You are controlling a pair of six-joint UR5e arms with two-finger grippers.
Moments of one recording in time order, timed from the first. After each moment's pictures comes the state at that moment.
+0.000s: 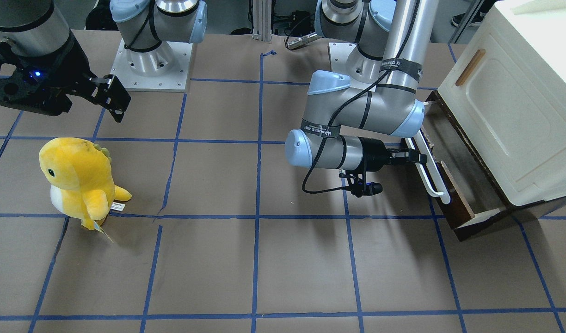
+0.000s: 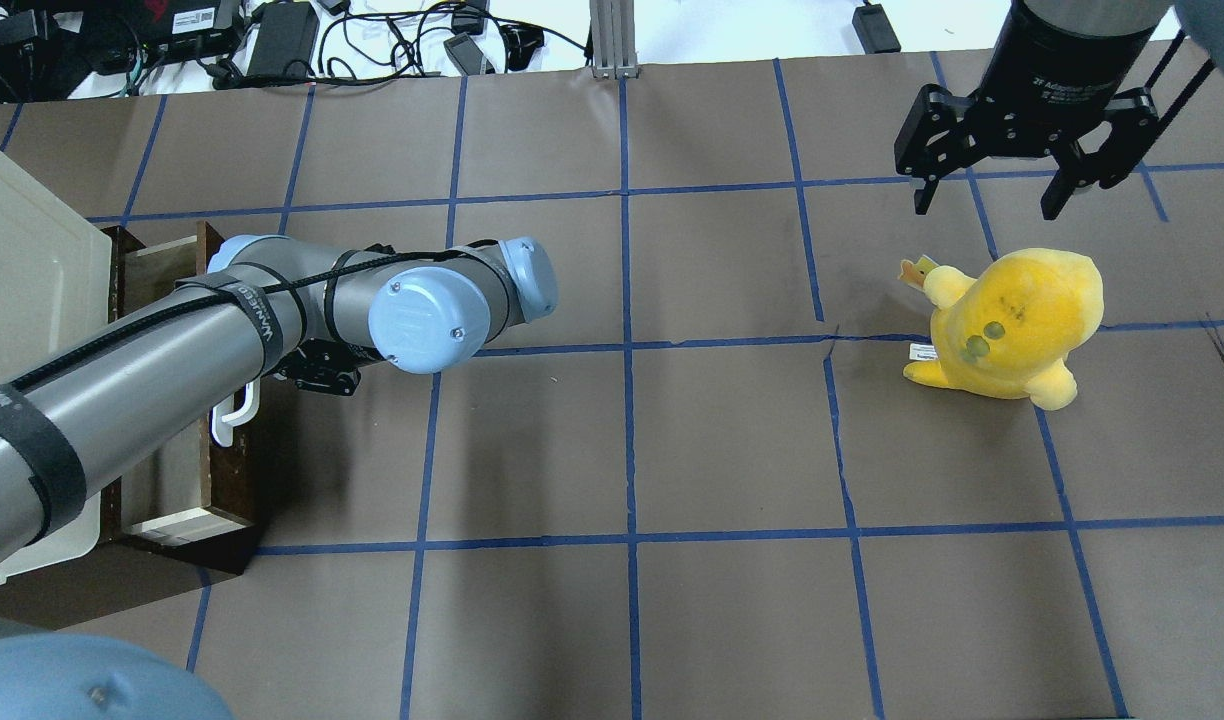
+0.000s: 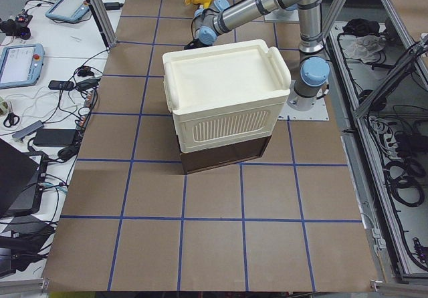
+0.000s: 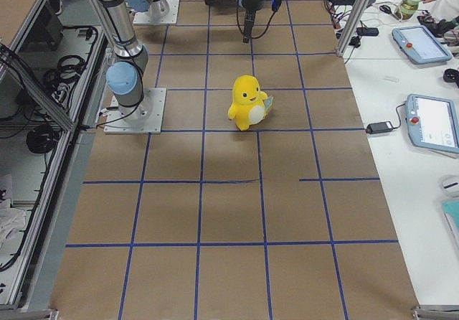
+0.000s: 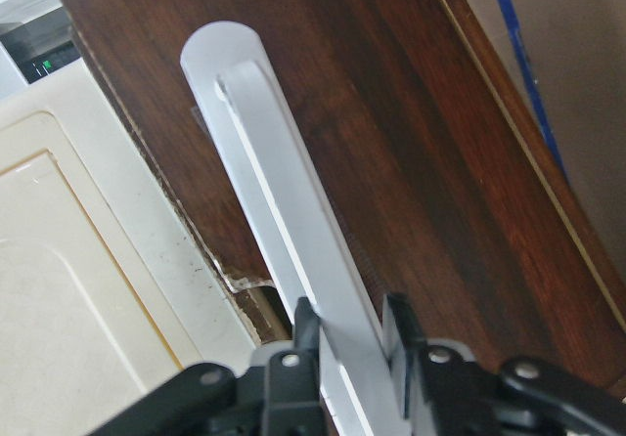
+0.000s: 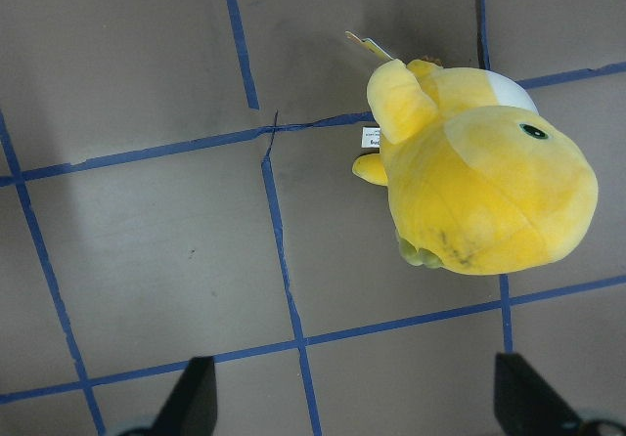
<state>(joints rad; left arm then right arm) -1.81 -1.98 -1.82 -1.76 2.72 -0.43 1.51 -1.53 1.48 -1.44 -1.63 0.11</state>
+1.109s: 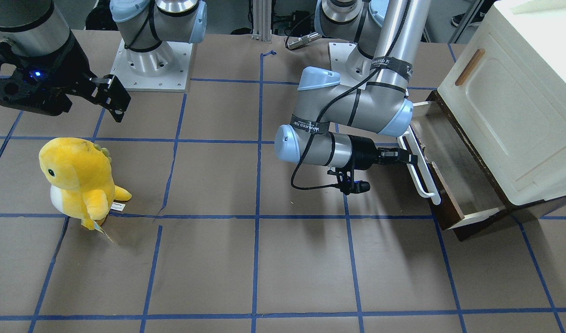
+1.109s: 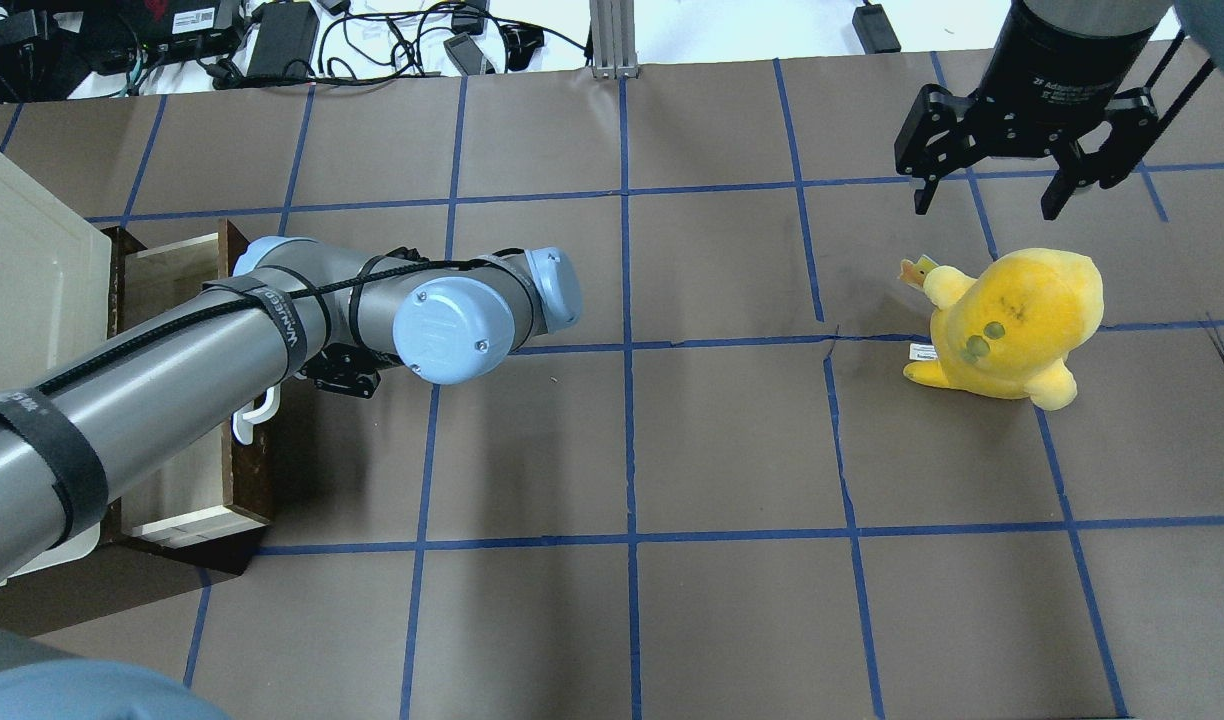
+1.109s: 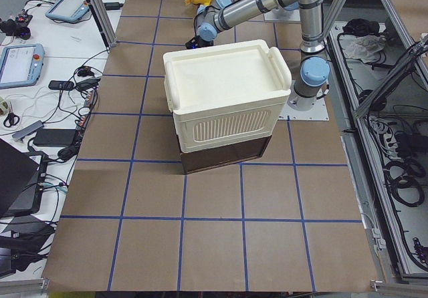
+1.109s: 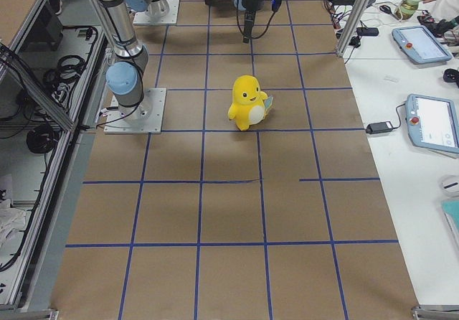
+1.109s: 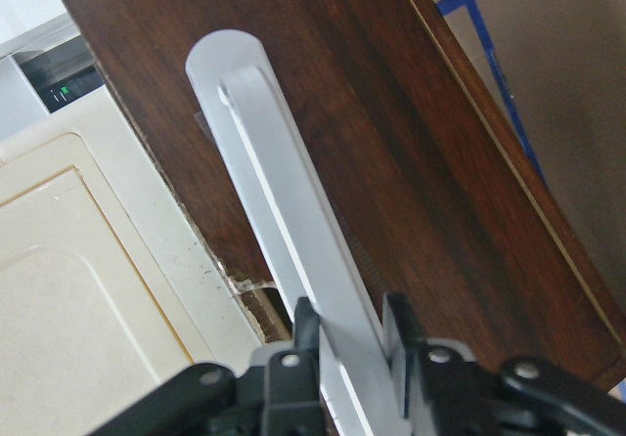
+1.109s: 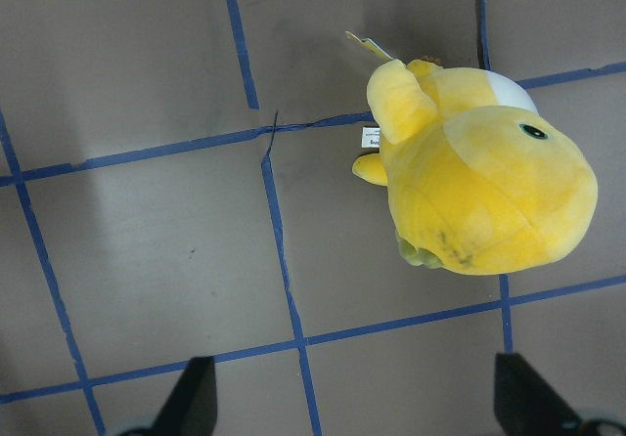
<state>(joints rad) -1.85 -1.99 -1.82 -1.76 2.72 -0.43 1.51 -1.53 1.48 -1.44 -1.63 0.11</state>
